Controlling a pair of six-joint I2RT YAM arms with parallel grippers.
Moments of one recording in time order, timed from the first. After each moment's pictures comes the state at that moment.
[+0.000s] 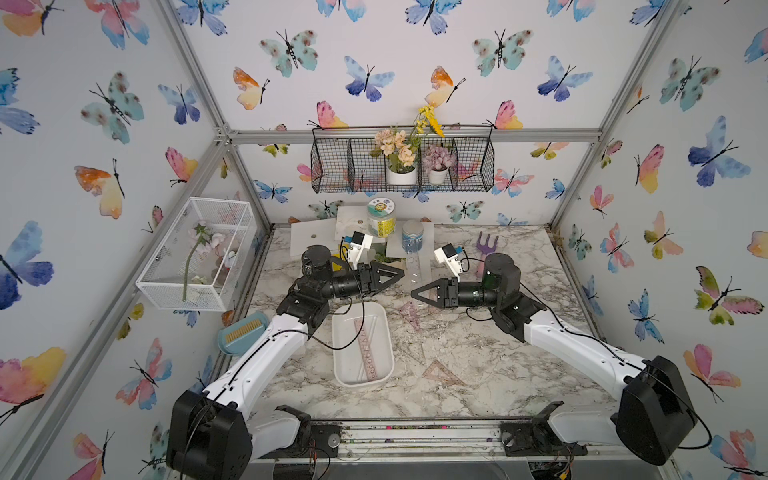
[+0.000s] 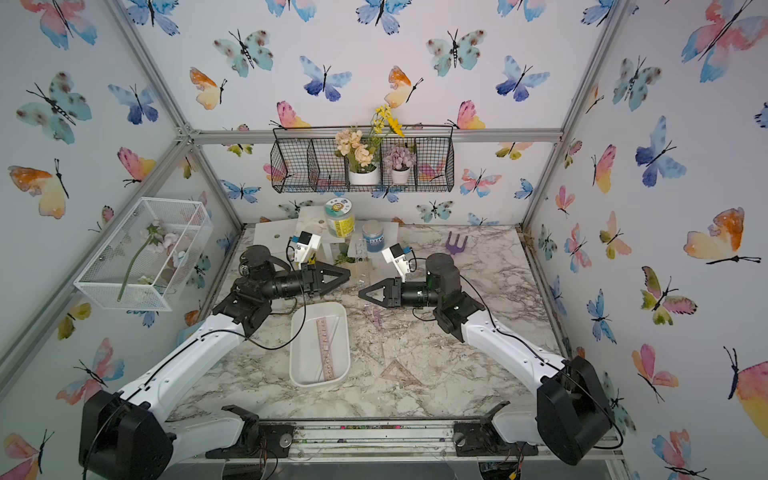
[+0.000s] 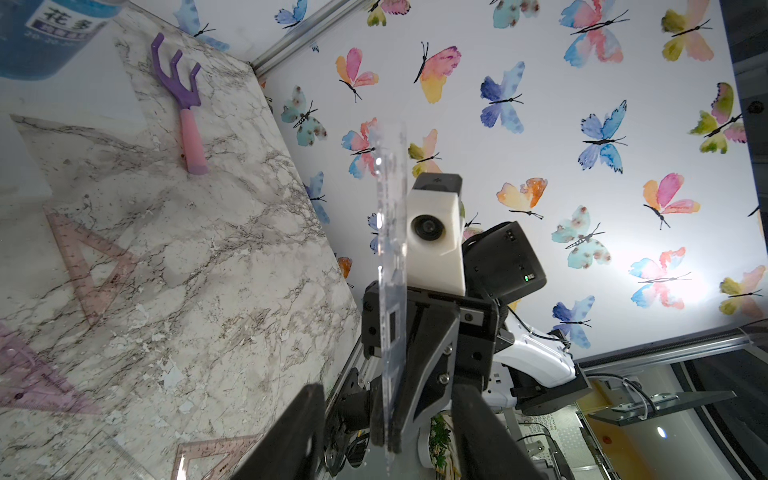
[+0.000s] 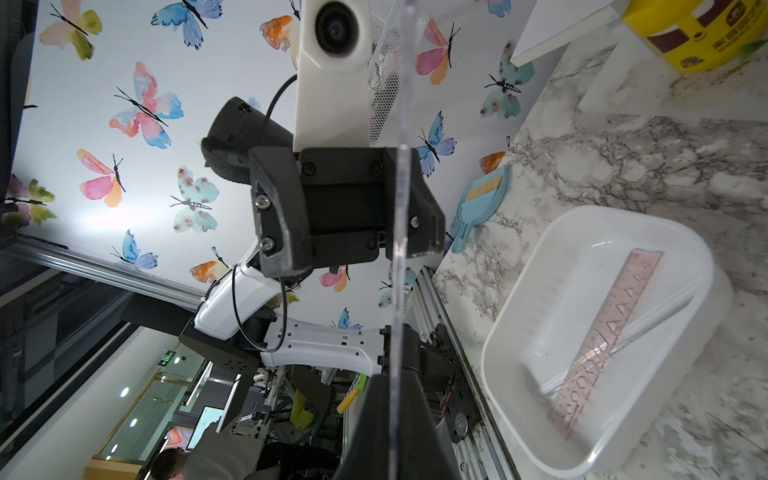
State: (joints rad) left arm -0.38 1.21 0.92 0.20 0.97 -1.01; right arm 0.62 1.33 0.90 0.30 -0.95 0.98
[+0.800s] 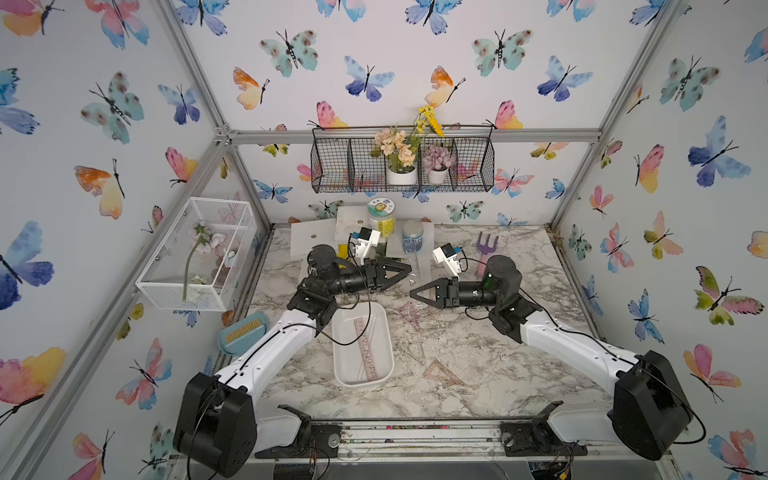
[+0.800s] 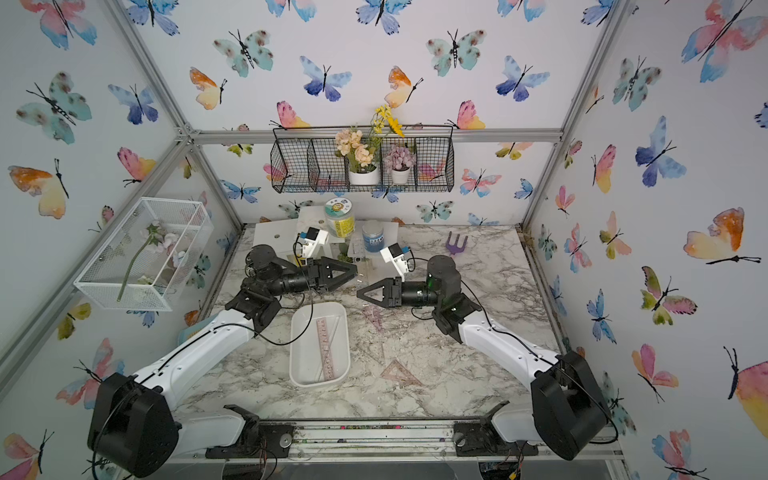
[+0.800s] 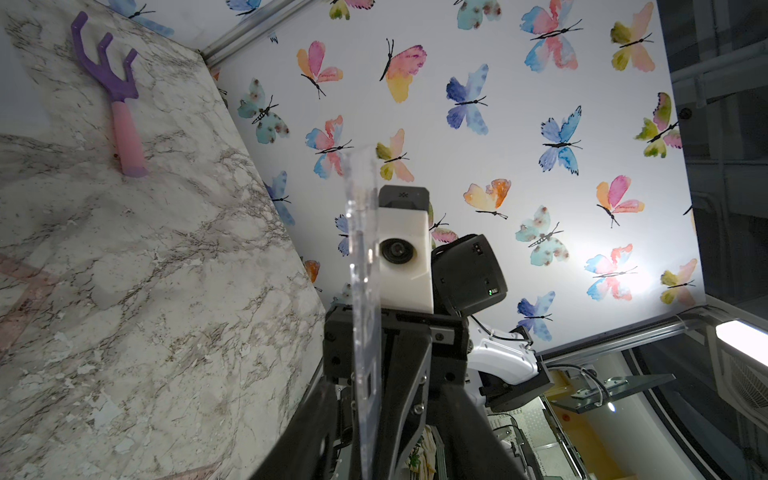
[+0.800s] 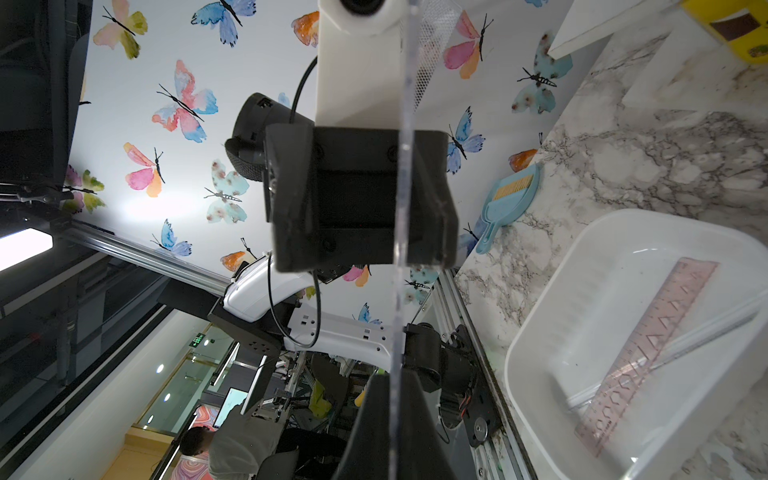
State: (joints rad) left arm -0.42 1.28 0.92 0.42 0.99 -1.17; right arm 0.62 1.36 0.88 0.45 -1.00 1.06
